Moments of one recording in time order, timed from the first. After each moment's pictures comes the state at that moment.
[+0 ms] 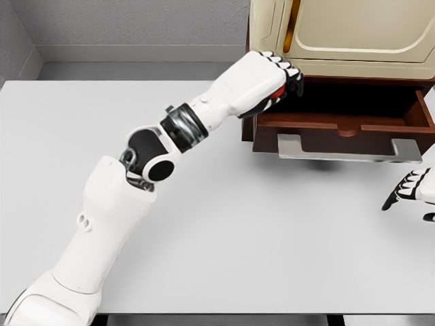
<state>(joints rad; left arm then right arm) -0.57 0.00 -0.46 -1.57 -0.88 -0.35 -0.27 0.51 -1.73 0.02 -1.77 0.08 -0.61 0.06</state>
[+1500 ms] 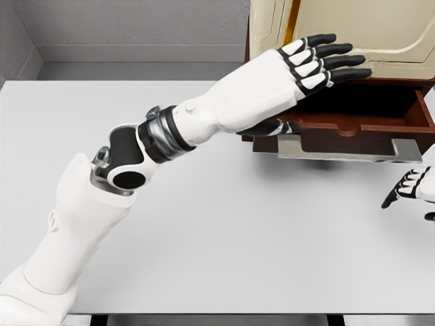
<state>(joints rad) -0.58 0.18 -0.51 -1.79 -0.53 -0.54 -0.26 0.50 -1.74 0.02 -1.77 0.08 -0.61 0.04</state>
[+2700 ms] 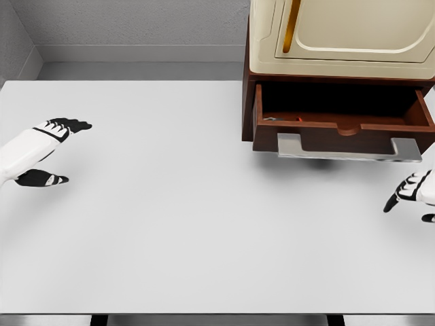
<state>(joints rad) -0.06 0.52 0.22 -1.60 -0.49 -0.61 -0.55 0.50 -1.75 0.06 -1.77 0.07 -0.61 0.01</state>
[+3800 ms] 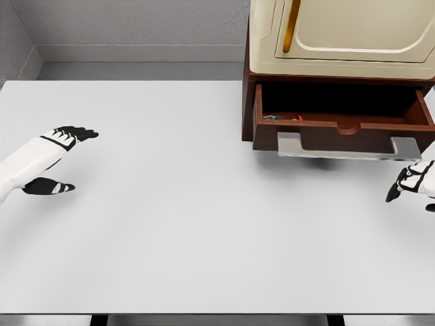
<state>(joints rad) -0.02 0.51 0.22 -1.63 -0.50 -0.61 -0.55 0.43 -1.75 0.07 -1.77 0.14 -0.61 0.00</state>
